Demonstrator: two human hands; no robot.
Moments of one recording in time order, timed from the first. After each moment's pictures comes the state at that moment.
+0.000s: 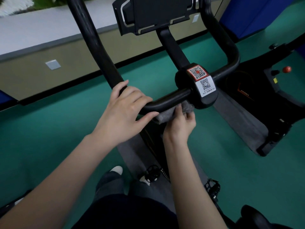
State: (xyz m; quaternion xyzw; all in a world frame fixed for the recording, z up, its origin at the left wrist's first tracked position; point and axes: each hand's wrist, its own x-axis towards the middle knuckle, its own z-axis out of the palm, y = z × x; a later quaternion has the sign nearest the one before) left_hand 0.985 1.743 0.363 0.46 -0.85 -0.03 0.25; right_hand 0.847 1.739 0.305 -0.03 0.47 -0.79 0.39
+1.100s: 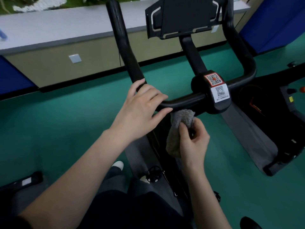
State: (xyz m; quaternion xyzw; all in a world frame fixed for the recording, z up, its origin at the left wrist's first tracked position) left_hand 0.986 1.764 0.381 0.51 -0.82 -0.03 0.25; right_hand 0.835 1.814 0.341 -0.46 0.63 -0.55 0.30
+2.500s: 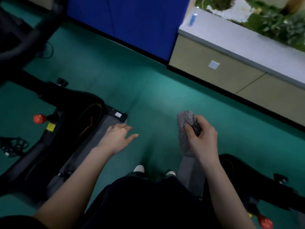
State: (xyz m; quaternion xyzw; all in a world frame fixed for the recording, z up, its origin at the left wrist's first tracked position) left_hand 1.383 2.114 0.256 0.88 -0.38 -0.28 0.05; right_hand 1.216 1.933 0.341 -0.82 0.35 -0.21 0.40
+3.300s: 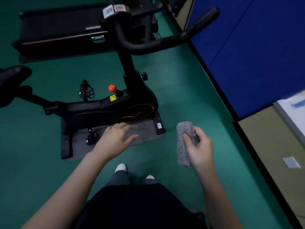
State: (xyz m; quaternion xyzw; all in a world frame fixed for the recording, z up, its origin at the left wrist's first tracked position) left_hand 1.359 2.172 0.291 0.97 -0.01 -0.13 0.21; right_hand 1.372 1.921 0.324 -0.86 0.07 0.01 0.50
